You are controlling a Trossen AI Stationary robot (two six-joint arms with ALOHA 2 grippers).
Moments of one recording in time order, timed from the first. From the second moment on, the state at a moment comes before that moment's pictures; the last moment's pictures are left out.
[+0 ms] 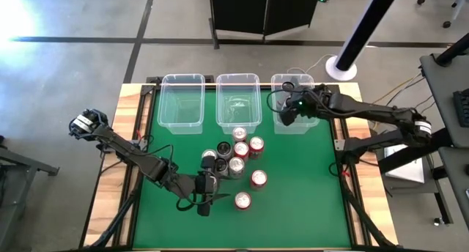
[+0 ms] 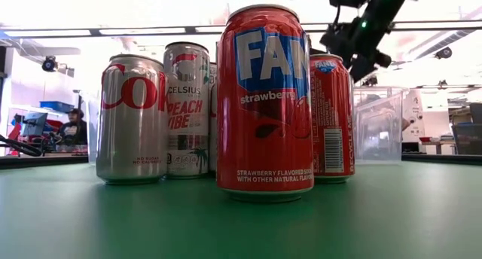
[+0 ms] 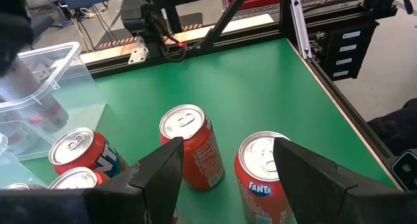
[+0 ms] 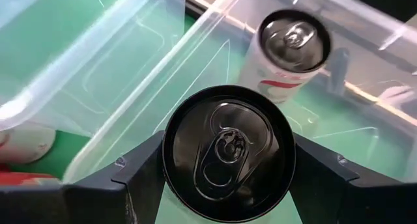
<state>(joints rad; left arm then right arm) -0.54 1.46 0.97 0.06 -0.49 -0.05 -0.38 1.20 0.96 -0.70 0.36 0.43</state>
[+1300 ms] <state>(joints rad) -0.54 1.46 0.97 0.03 -0.49 -0.09 -0.46 1.25 0.95 -0.60 0.37 0.33</state>
